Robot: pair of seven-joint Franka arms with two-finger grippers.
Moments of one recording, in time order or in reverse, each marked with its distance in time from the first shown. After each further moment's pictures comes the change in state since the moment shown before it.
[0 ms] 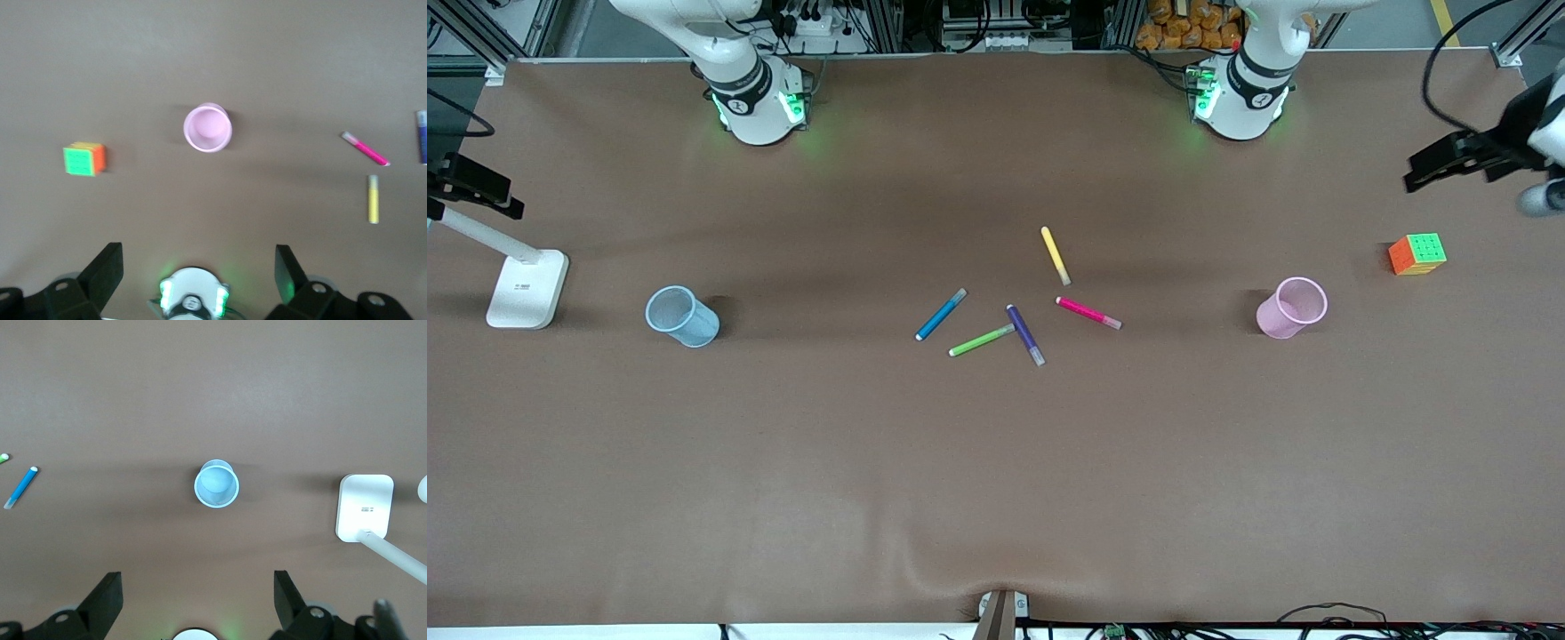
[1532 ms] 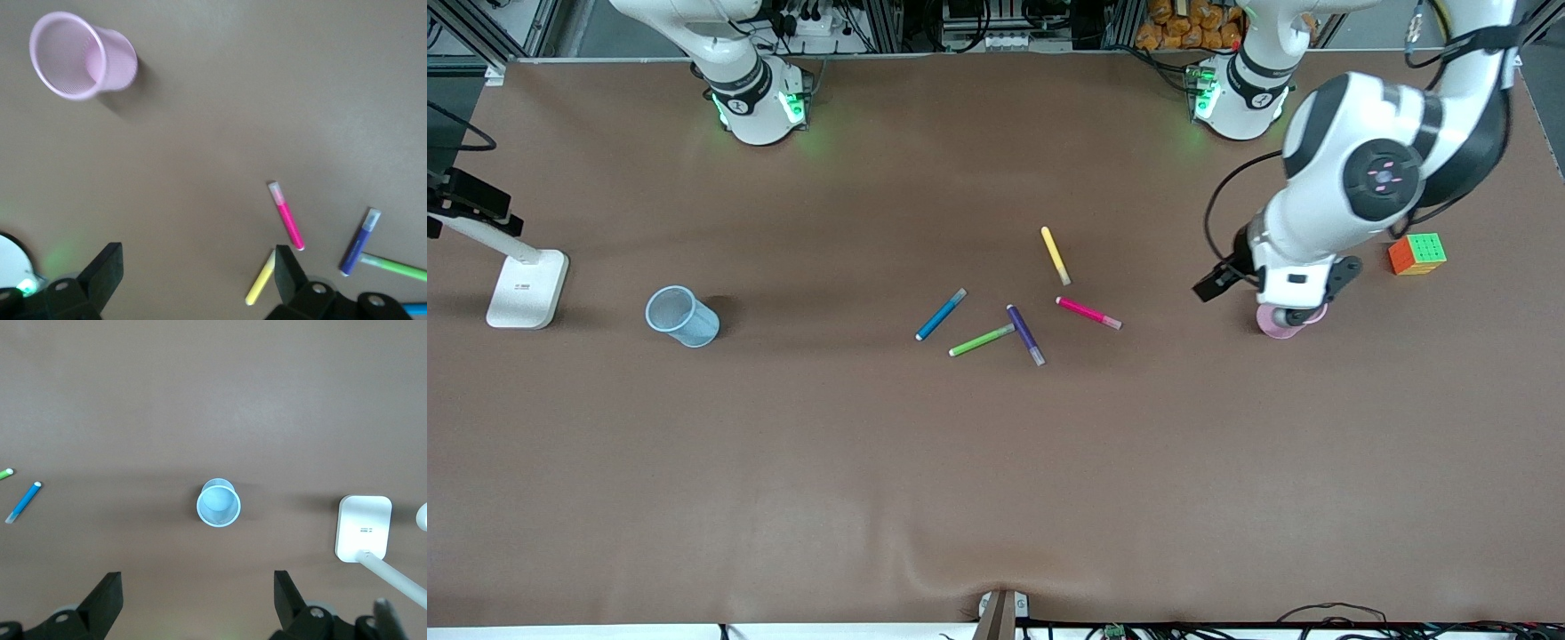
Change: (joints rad) left arm -0.052 0.200 -0.287 -0.281 -0.036 0.462 -0.880; right arm 0.002 0.032 0.017 0.047 0.002 0.037 -0.004
